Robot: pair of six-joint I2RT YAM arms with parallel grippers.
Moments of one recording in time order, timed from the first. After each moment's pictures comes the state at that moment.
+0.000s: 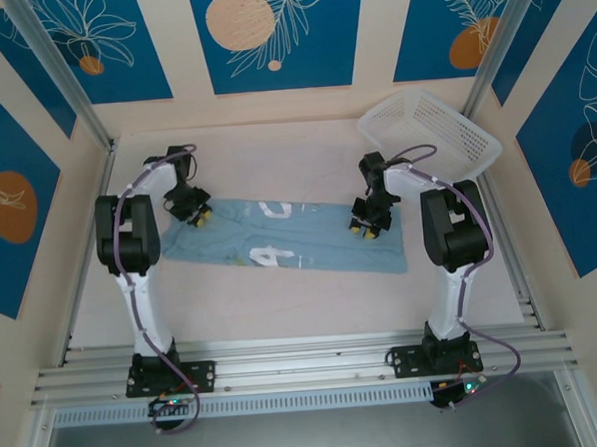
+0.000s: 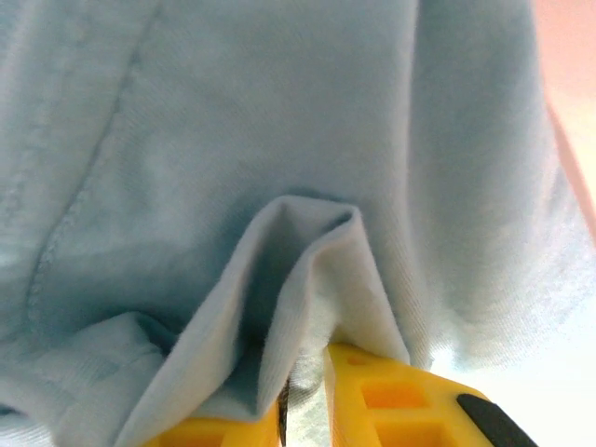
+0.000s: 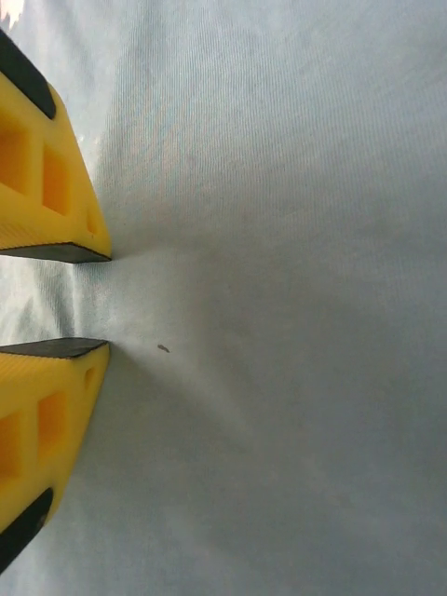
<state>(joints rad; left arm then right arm) -0.06 2.18 1.68 -0.97 0.18 -0.85 0.25 1.97 1.34 -0.94 -0.24 0.63</state>
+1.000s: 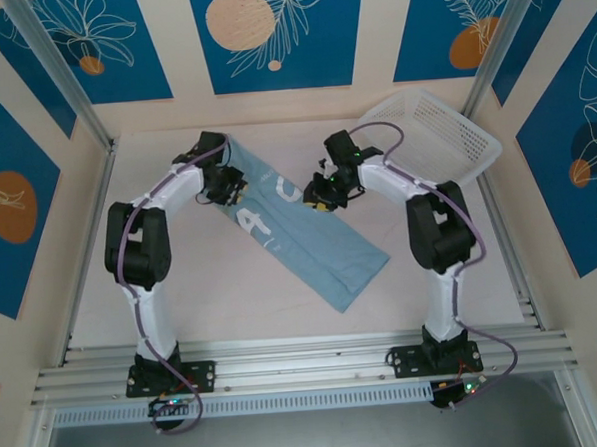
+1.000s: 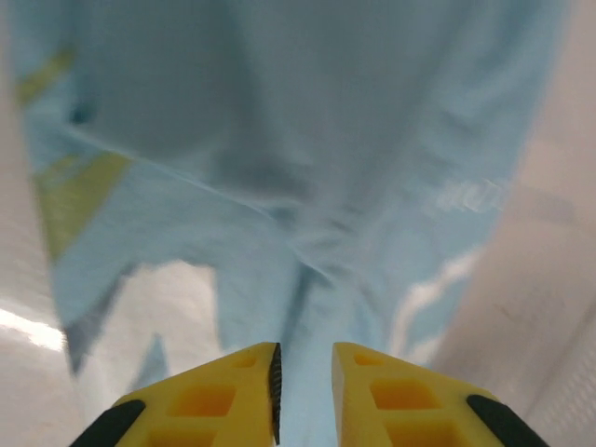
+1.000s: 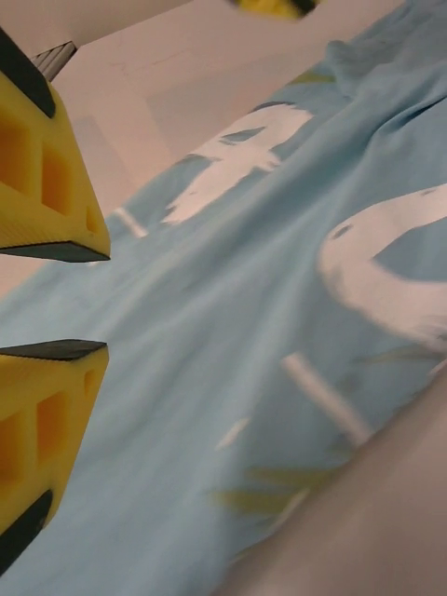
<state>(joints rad) -0.26 2.03 1.57 -0.67 0.23 -1.24 0.41 2.05 1.60 -0.71 -0.48 0.63</state>
